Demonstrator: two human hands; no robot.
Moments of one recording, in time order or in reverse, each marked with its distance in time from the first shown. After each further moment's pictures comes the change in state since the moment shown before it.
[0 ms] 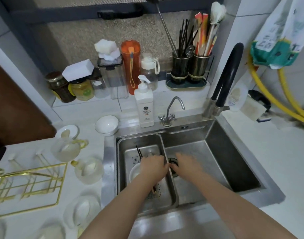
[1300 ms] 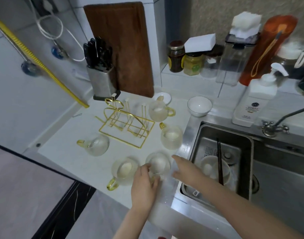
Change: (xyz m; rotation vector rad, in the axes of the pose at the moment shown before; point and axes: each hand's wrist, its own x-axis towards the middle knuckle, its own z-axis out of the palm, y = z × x) left_hand -0.221 -0.128 0.095 -0.680 0.594 -0.890; right_hand -0.023 -0.204 0.082 0.001 -0.375 -0.725
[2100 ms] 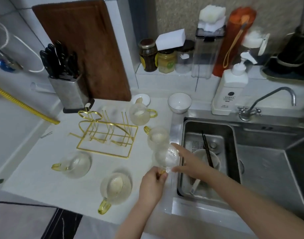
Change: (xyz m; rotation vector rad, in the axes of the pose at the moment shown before) left_hand 0.041 0.026 0.015 -0.231 -0.387 0.054; right_hand -0.007 0.028 -0.016 0.475 0.207 0.034
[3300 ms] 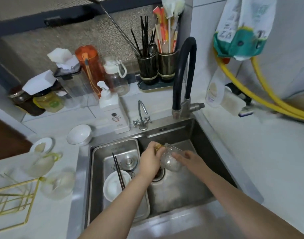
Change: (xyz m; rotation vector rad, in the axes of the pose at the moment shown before) left_hand 0.017 0.249 0.267 0.057 -0.249 0.401; right_hand -0.197 0.207 -0.196 0.529 0.565 0.478
